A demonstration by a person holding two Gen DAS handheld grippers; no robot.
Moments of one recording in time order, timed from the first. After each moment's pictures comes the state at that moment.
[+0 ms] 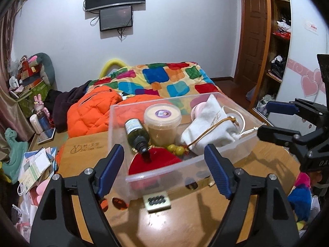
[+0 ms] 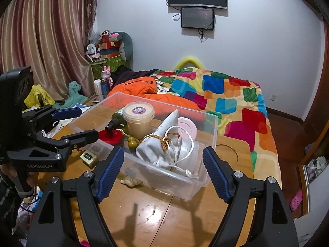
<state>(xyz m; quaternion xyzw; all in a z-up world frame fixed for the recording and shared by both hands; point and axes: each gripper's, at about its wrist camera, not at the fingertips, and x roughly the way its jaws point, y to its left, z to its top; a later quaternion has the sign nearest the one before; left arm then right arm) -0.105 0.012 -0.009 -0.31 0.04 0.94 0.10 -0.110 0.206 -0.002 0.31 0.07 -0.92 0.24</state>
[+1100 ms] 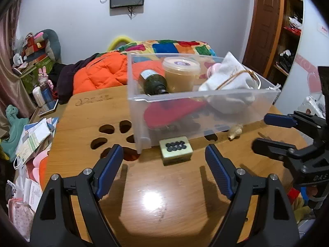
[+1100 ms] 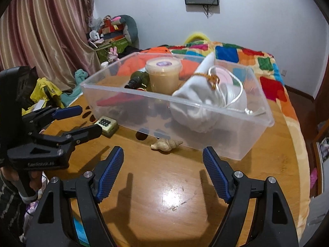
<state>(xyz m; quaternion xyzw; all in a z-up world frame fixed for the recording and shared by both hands) -0.079 -0.015 -0.064 -0.37 0.01 0.92 0.08 -0.089 0.172 -0.069 0.39 0.04 -0.89 0.26</state>
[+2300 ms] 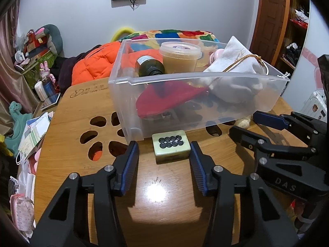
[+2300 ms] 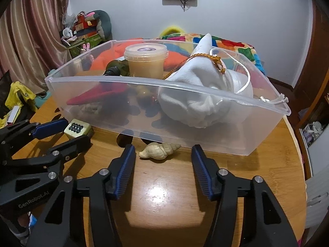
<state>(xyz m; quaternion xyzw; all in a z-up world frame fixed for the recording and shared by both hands) -0.089 -0.002 -0.081 -0.40 0.02 0.91 0.06 -0.103 0.144 -0.088 0.40 0.05 -0.90 0.16</state>
